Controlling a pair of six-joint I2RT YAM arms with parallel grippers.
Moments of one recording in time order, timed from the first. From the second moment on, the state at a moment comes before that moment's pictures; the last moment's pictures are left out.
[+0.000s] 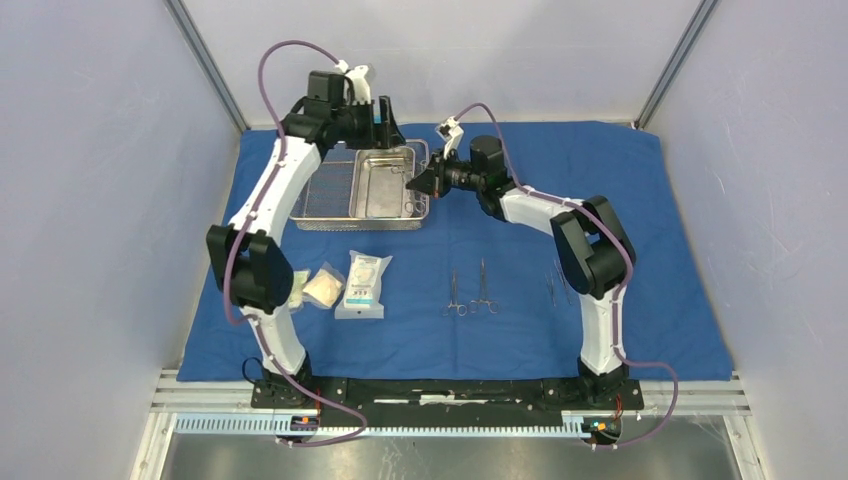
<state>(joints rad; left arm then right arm) -0.25 1.88 1.88 -0.64 0.36 -0.21 0.51 2.09 1.42 0.46 -0.67 0.39</state>
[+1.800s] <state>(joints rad) -0.54 1.77 1.49 -0.37 0.19 -0.46 0.46 1.65 0.98 0.33 -0.49 0.40</state>
